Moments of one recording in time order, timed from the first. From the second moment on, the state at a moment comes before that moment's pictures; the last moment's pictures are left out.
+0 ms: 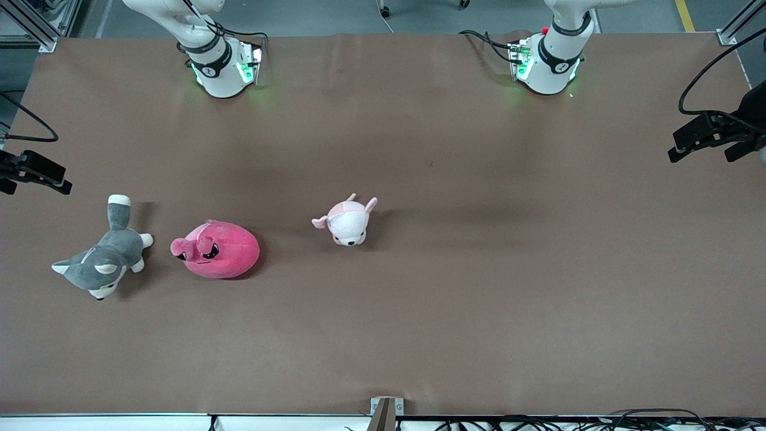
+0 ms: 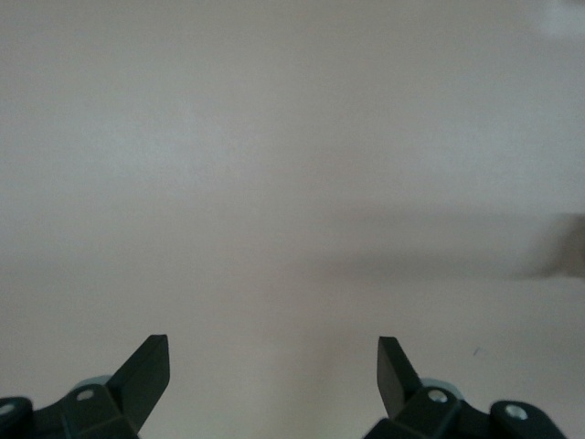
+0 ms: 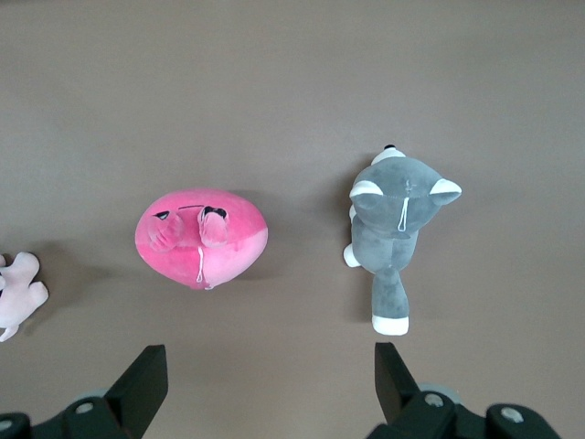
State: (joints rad) left arm 0.05 0.03 -0.09 -1.46 -0.03 1.53 -0.04; right arm -0.04 0.10 -0.03 -1.43 0.00 1.57 -0.06
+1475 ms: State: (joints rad) left arm 0.05 0.03 -0.09 -1.46 -0.03 1.54 -0.04; right arm -0.04 -0.02 -0.03 -1.62 0.00 1.63 -0.06
